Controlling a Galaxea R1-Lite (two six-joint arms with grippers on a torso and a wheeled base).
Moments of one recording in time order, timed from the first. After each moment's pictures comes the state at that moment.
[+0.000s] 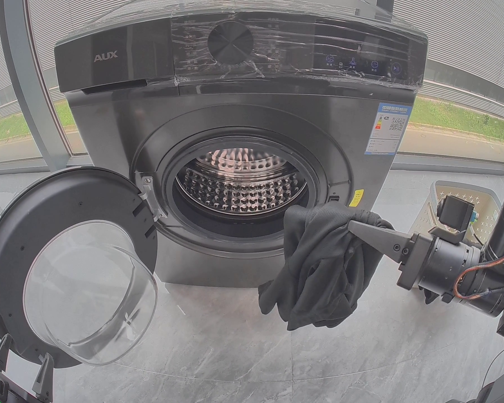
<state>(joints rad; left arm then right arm) 0.00 0.02 -0.02 0.00 0.02 -0.04 0.70 1.46 -0.44 -1.02 0.12 0.48</state>
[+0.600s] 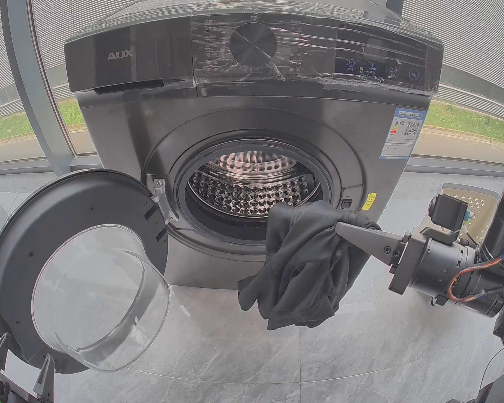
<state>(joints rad) 0.00 0.02 -0.02 0.00 0.02 0.00 0.73 1.48 -0.47 -1.02 0.14 0.49</state>
